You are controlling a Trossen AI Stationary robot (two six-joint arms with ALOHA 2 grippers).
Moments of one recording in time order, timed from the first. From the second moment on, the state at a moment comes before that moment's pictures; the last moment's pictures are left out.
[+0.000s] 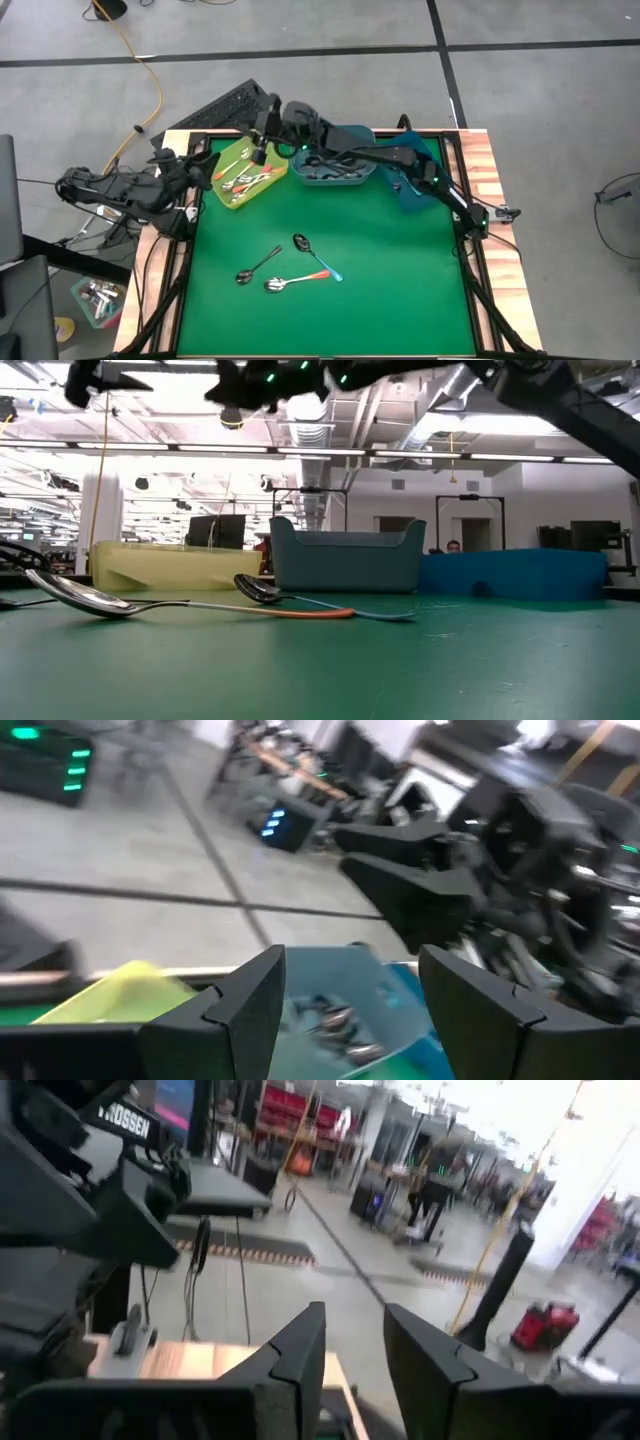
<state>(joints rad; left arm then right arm) -0.28 0.46 0.73 -0.52 -1.17 -0.80 -0.27 2.36 2.36 0.03 0.00 -0.28</state>
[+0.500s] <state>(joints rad) -0.28 0.61 0.73 0.00 -0.96 -0.41 -0.32 2.04 2.36 -0.25 0.01 -0.38</state>
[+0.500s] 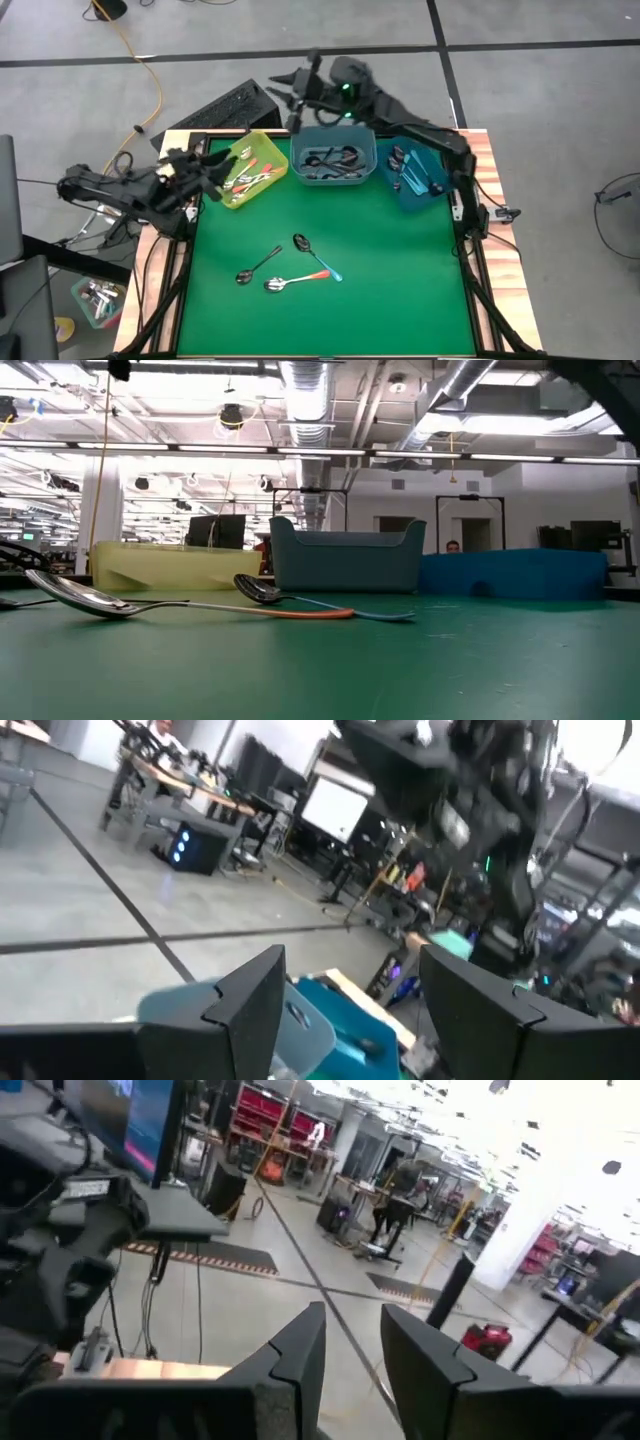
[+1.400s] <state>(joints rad) -0.05 0.84 0.82 0.02 -0.55 -0.50 -0.33 1.35 2.36 -1.28 0.26 -0.30</state>
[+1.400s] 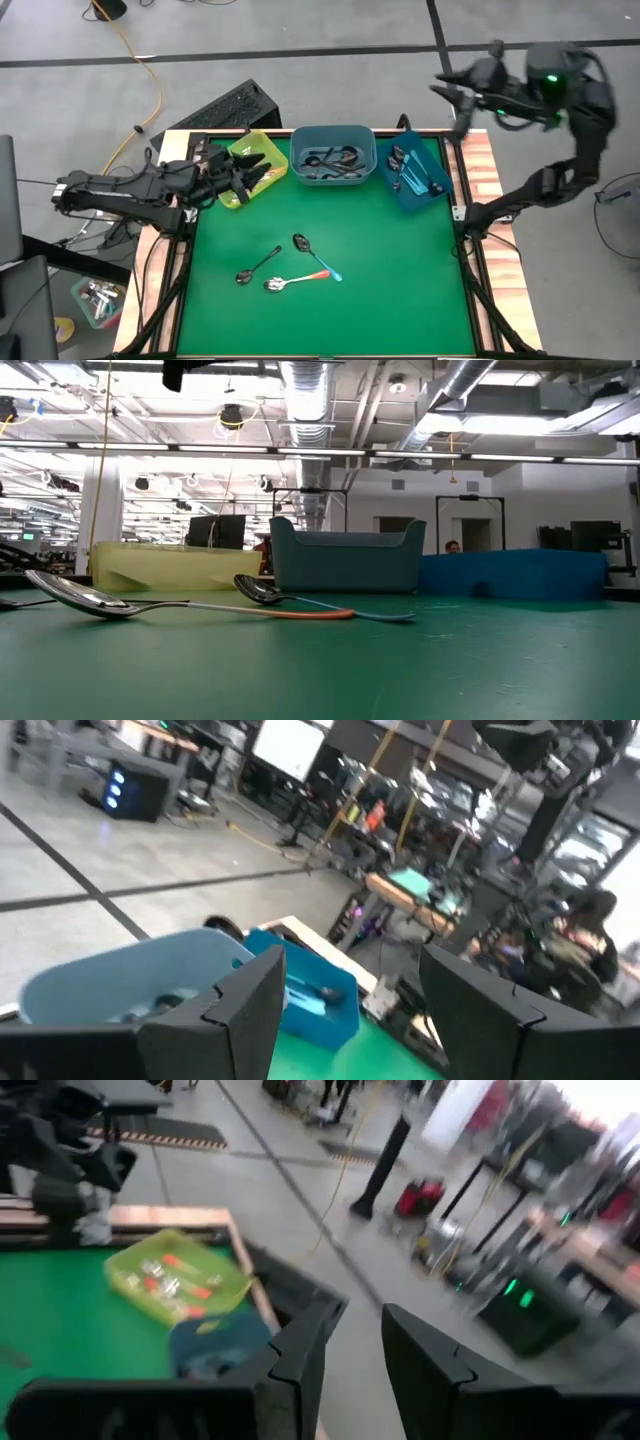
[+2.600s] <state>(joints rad) -0.19 1.26 0.82 -0.43 -0.06 -0.62 -0.26 1.04 1.72 -1.51 0.26 0.07</state>
